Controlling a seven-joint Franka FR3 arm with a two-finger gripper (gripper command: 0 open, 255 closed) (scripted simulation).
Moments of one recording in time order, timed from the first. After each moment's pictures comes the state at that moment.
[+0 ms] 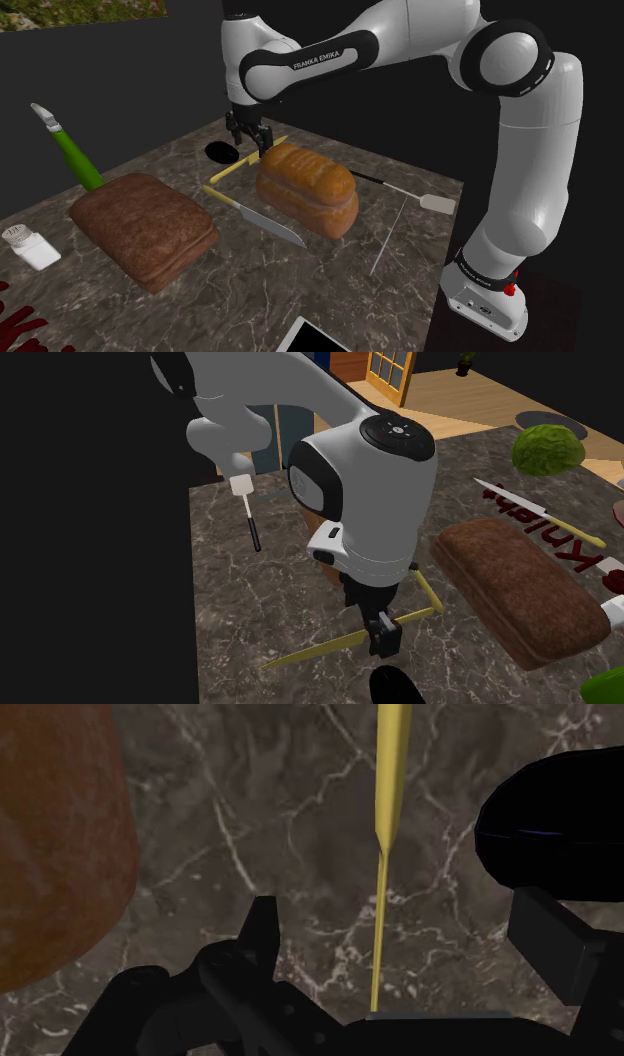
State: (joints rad) arm 0.00 0.37 0.54 -1.56 -0.25 1.99 1.91
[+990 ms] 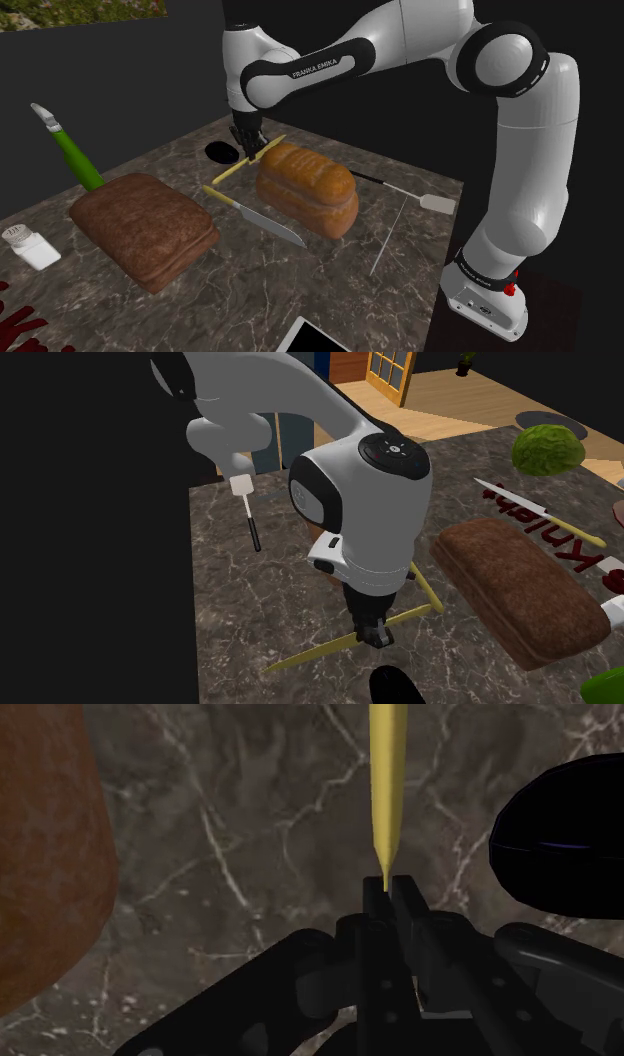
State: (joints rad) arm 0.00 0.39 0.53 -1.59 -0.26 2.03 1.92
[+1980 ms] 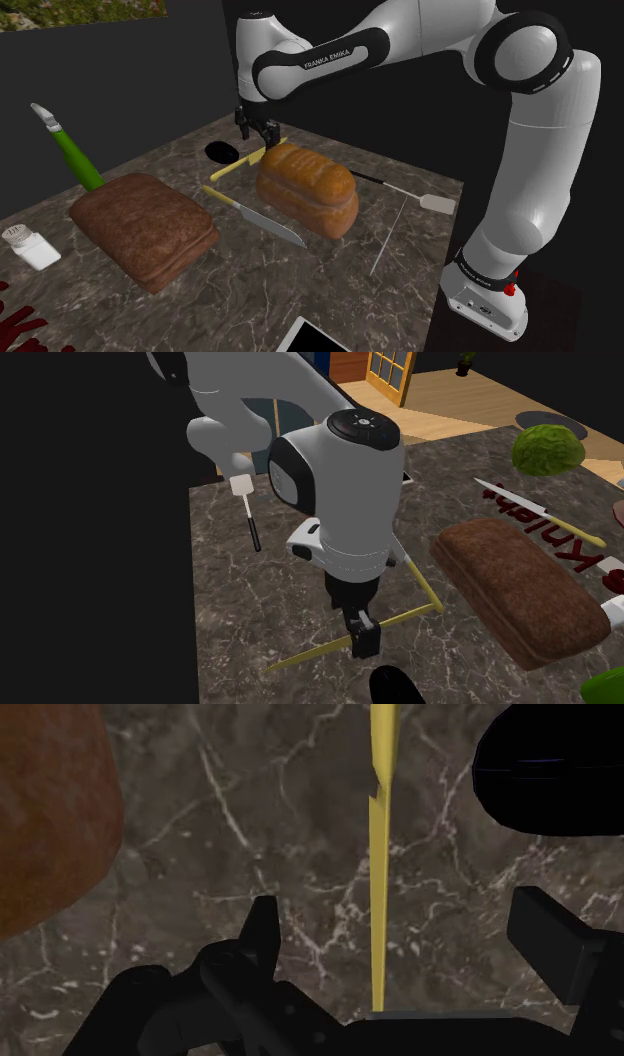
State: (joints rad) arm -0.05 0.30 0.53 -1.66 -0.23 2.08 1.91
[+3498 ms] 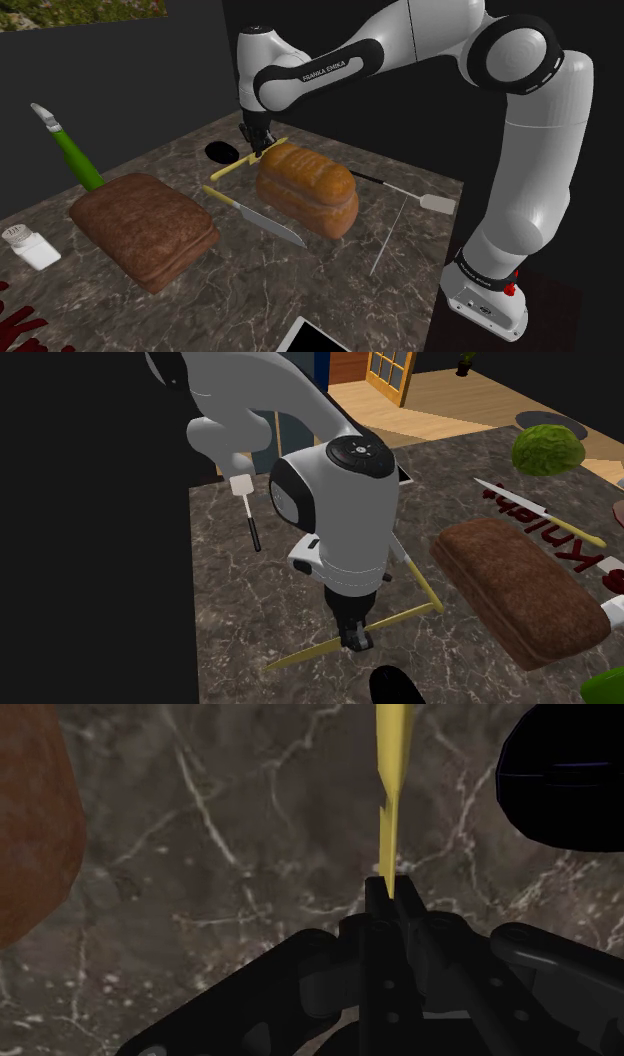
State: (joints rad) arm -0.05 0.33 0.52 -1.69 -0.25 2.13 1.92
